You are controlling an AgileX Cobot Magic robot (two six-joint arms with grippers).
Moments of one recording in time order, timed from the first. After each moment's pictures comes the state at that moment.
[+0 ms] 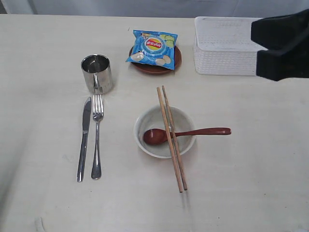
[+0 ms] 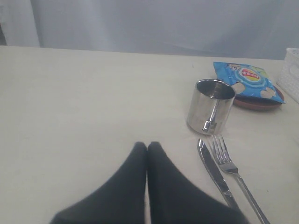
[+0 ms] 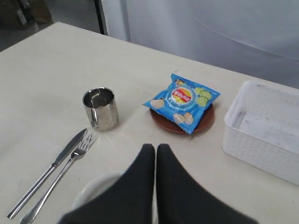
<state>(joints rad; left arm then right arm) -0.15 0.00 0.00 -0.03 0.35 -0.09 0.74 0.78 -0.72 -0.36 0.49 0.45</state>
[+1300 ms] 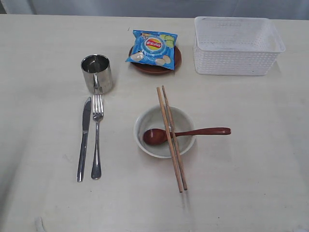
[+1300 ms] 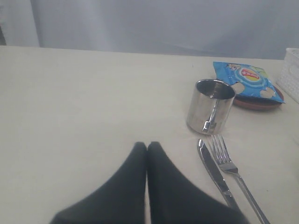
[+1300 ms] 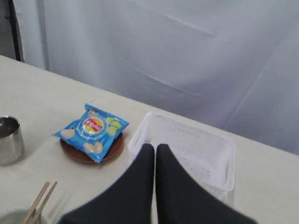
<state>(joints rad) -0.15 0.00 0.00 -0.03 0.35 -0.09 0.72 0.63 -0.71 -0.83 0.63 0.70</state>
